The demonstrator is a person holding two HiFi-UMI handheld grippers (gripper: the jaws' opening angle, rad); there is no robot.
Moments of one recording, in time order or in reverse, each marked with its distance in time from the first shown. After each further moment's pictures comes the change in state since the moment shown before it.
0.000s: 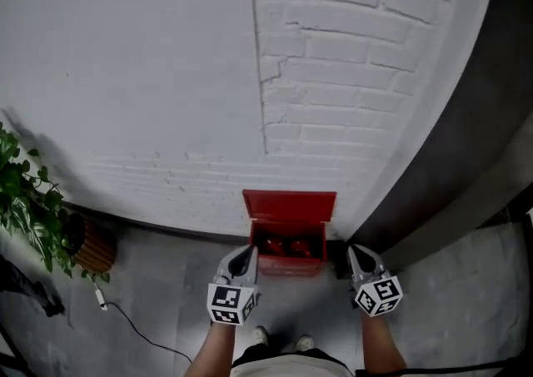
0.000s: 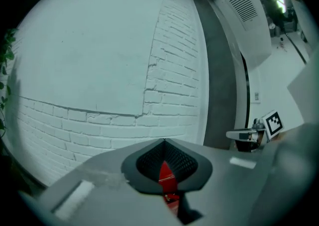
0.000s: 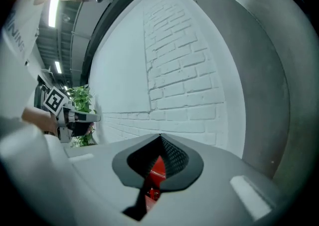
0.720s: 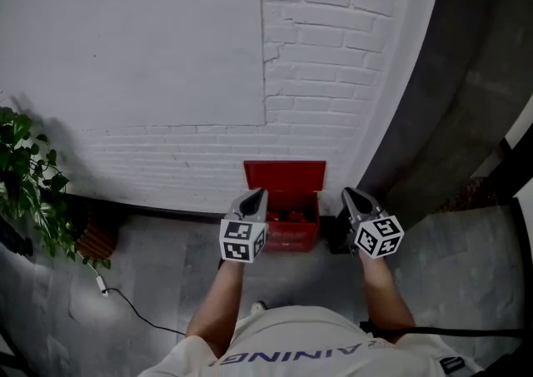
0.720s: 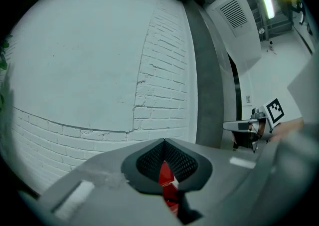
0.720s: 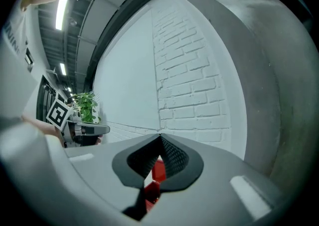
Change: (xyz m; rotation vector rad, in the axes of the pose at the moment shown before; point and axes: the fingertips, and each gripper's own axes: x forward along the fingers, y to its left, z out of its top) left arm -0.027 -0.037 0.065 0.047 -0.073 -0.069; right arm -0.037 0.047 0.101 -0.048 -0.075 0.025
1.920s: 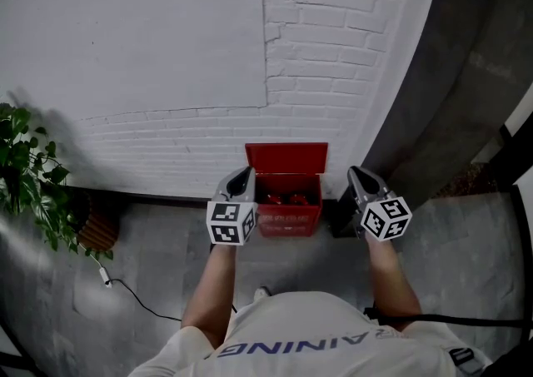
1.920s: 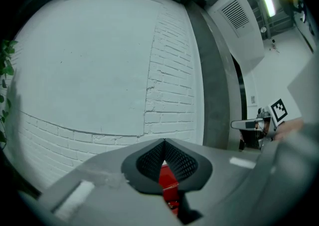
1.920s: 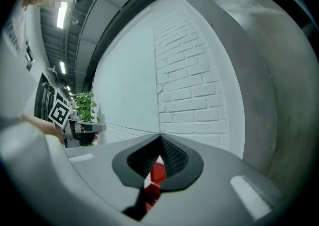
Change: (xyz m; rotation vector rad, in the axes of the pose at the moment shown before) left arm -0.029 0.034 0.013 0.005 -0.019 0.057; right arm -0.009 0.010 0.012 -0.014 -0.015 -0.020
